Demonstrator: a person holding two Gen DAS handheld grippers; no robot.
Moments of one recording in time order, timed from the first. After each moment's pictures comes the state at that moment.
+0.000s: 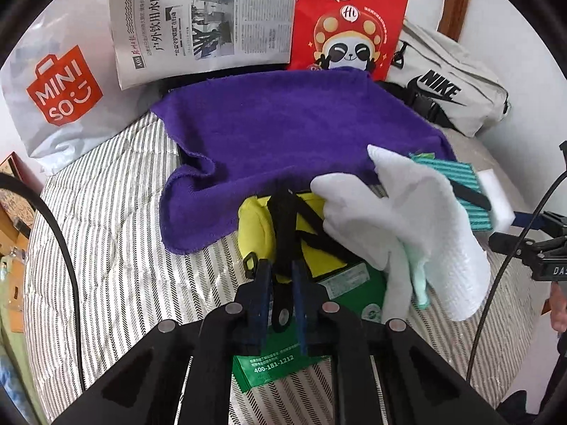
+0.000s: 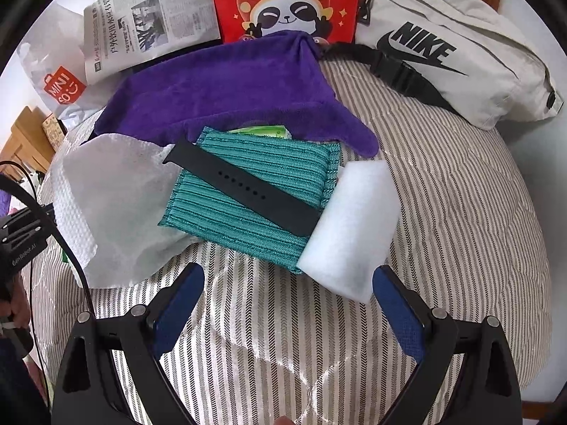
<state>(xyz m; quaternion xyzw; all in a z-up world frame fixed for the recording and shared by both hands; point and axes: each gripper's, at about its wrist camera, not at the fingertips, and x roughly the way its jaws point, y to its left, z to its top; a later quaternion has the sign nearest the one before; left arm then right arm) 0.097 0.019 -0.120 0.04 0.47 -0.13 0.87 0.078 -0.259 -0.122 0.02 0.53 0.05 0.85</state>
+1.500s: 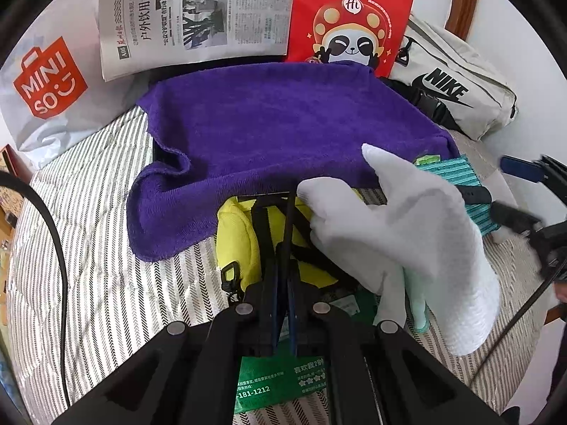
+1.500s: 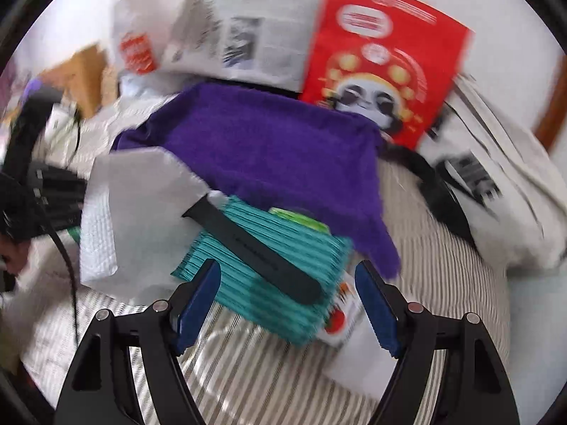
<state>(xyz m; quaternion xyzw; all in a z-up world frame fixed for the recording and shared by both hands) 0.108 0.004 -0.130 0.02 0.48 -0.13 0.87 0.097 -0.223 -0.095 -0.15 0.40 0.16 0.89</state>
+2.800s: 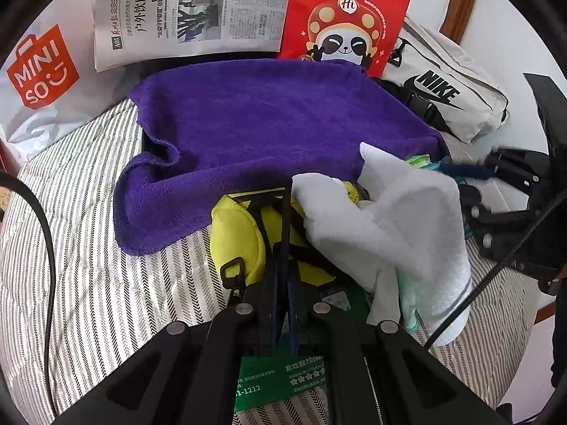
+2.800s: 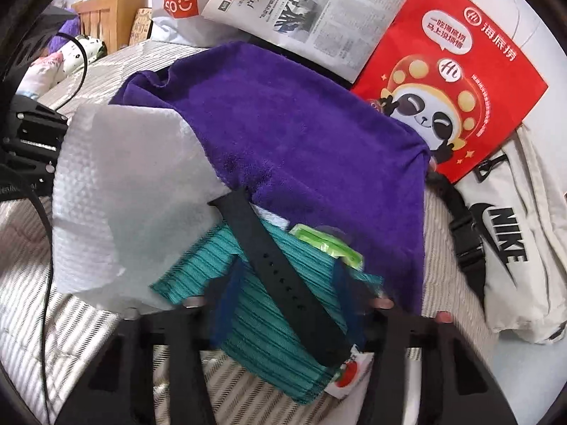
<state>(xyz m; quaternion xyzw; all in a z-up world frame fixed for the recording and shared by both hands) 0.108 0.004 -0.135 0.00 0.48 -0.15 0.87 0.126 -0.175 -0.133 -0.27 0.41 0.20 0.85</state>
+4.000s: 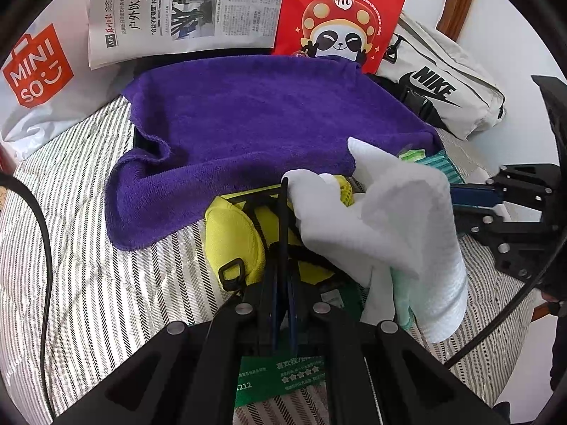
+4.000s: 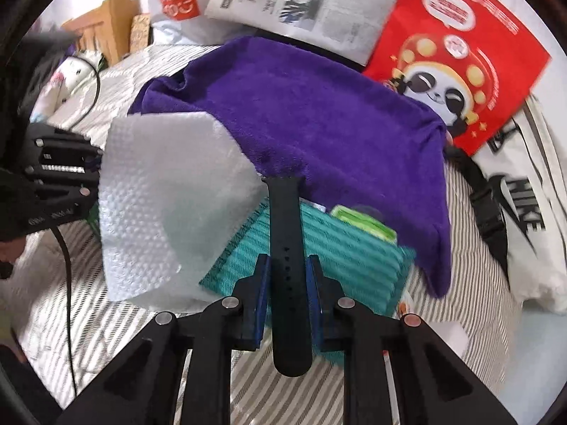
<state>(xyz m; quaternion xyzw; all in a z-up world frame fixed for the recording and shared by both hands) 0.108 0.000 -0.137 0.00 0.48 -0.16 0.86 0.117 -0.170 -0.125 -0.22 0.46 0.21 0.83</state>
